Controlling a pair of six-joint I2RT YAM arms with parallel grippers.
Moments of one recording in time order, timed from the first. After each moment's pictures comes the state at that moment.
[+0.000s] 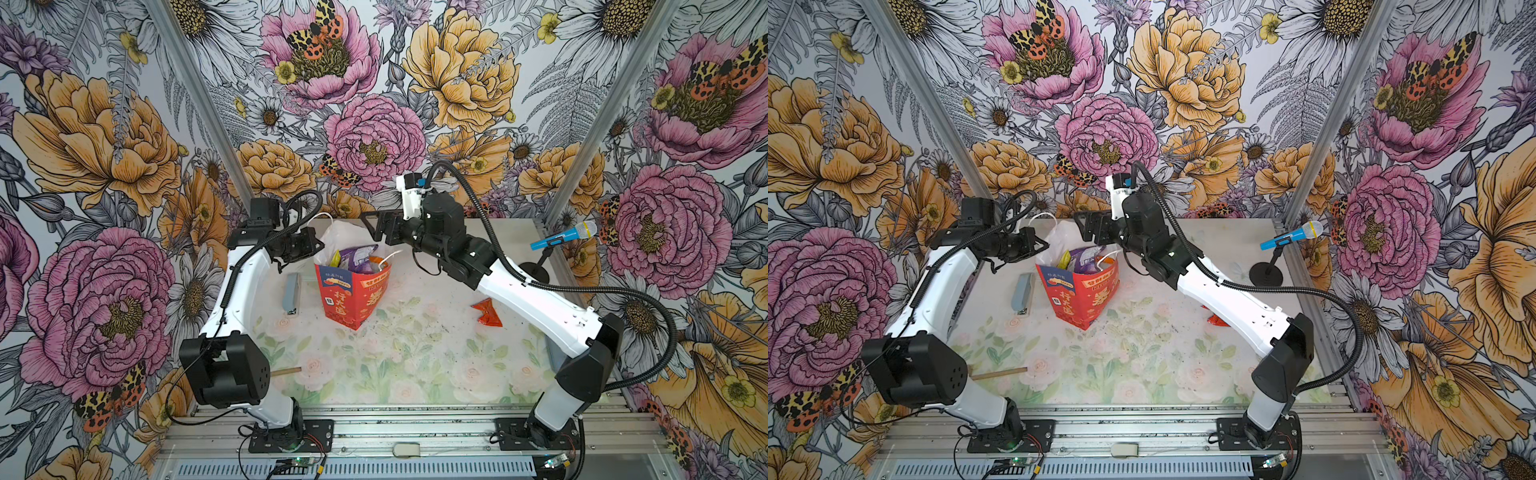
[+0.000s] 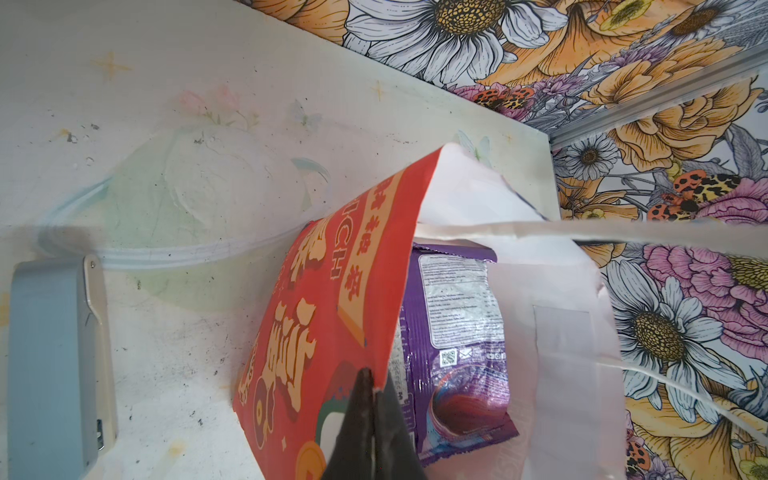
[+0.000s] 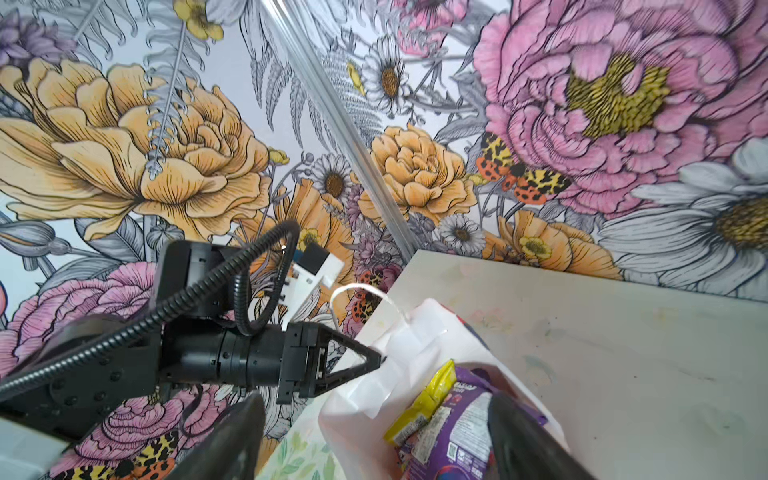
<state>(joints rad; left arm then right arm) 0.07 1.56 1.56 -0.89 0.54 -0.22 0.76 1.66 1.75 -0.23 -0.05 0.50</state>
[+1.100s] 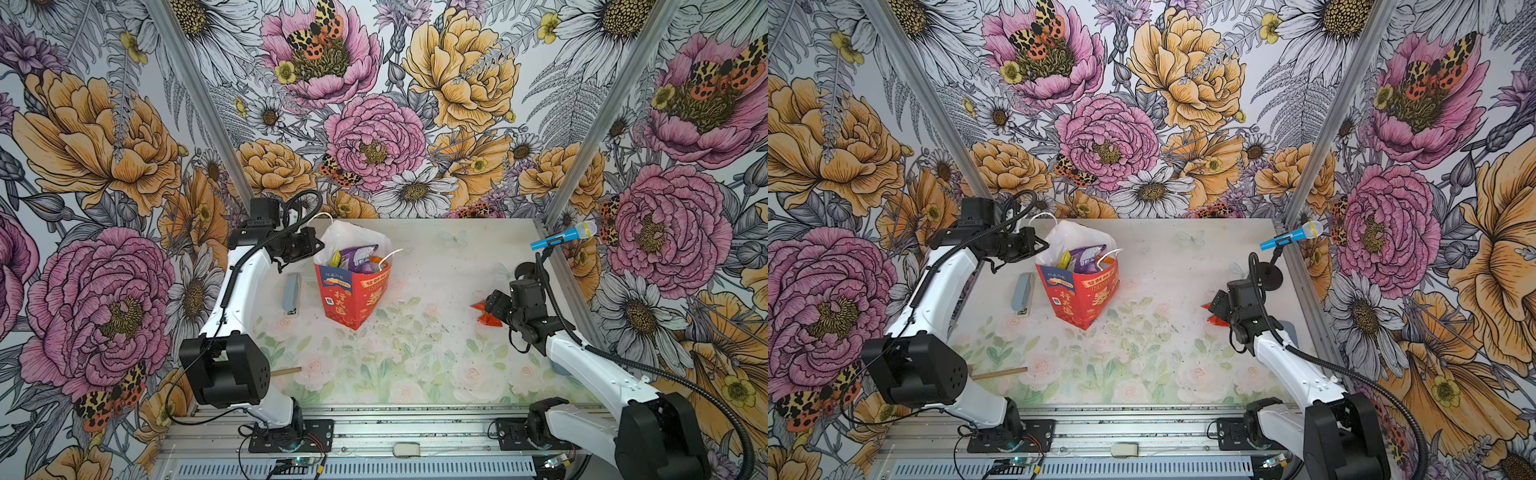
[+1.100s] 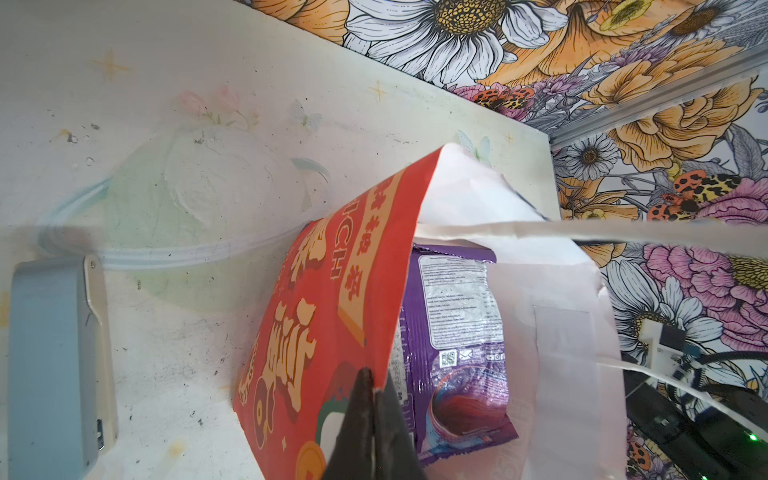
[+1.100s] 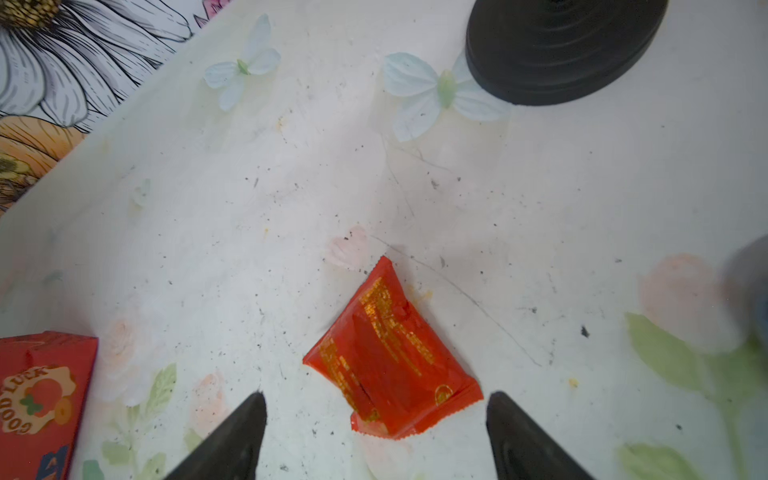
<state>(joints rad) 0.07 1.56 1.56 -0.89 0.54 -0.22 0.20 1.15 0.60 -0.31 0.10 0.67</state>
